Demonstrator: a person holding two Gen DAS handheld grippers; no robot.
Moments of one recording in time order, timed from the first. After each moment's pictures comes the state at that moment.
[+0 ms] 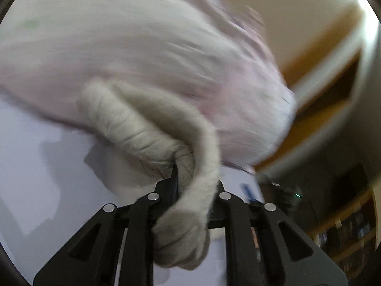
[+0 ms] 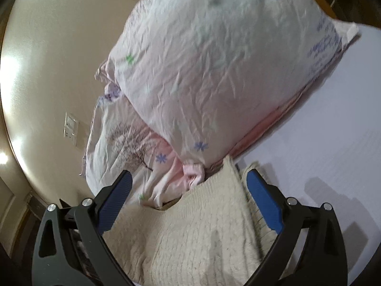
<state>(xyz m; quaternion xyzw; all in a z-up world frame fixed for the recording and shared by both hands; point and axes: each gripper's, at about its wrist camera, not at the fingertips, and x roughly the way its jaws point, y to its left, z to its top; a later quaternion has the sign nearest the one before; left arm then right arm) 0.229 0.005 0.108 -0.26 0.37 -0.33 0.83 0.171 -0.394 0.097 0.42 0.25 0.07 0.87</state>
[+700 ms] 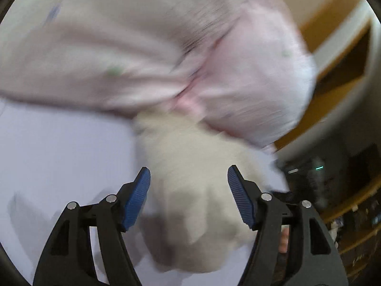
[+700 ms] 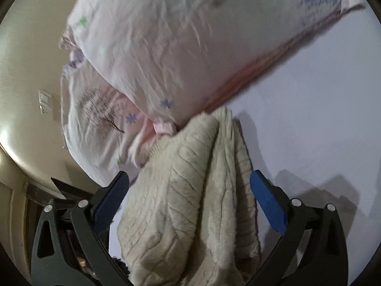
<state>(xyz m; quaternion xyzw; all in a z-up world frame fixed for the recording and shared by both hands) 0.260 -0.056 0.063 -0.20 0.44 -0.26 0.83 0.200 -0.404 0.062 0.41 0.43 0.10 0.80</state>
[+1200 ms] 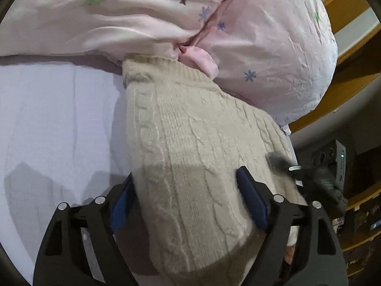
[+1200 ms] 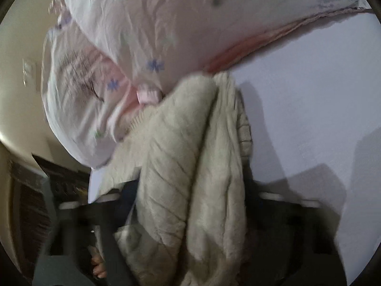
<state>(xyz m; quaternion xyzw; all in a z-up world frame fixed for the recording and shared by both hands) 0.258 -0.095 0.014 -0.19 0.48 -0.27 0.81 0.207 -0.367 0.039 0.35 0.49 0.10 0.79</state>
